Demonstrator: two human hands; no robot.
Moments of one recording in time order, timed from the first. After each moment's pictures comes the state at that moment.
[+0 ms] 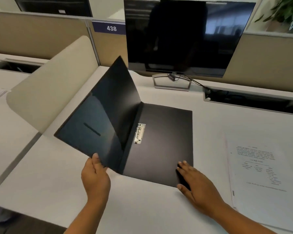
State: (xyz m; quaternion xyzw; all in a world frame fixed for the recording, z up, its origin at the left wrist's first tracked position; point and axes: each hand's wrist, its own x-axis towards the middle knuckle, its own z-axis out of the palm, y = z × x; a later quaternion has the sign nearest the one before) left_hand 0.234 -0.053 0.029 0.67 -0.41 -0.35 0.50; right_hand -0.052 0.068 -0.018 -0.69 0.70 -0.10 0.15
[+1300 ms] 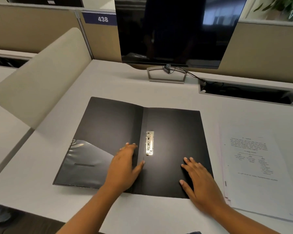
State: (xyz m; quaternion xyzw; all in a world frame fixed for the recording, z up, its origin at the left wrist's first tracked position) left_hand 0.184 -0.052 0.012 0.52 -0.80 -0.25 0.16; right_hand -0.065 0.096 -0.025 -0.64 0.75 -0.13 0.14
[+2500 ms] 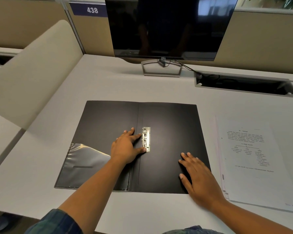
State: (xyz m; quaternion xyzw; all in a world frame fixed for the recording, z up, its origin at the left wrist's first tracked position) left_hand 0.150 -0.117 -0.007 0.54 -0.80 -0.27 0.03; right_hand -0.065 0.098 -0.032 -0.63 0.75 -0.15 0.14
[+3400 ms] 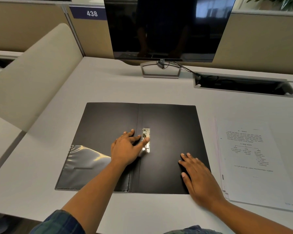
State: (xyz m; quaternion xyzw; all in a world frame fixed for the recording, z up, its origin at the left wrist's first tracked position) left_hand 0.148 -0.108 -0.004 0.56 -0.77 -0.28 0.08; right_hand -0.066 0.099 -0.036 -0.63 0.75 -0.16 0.13
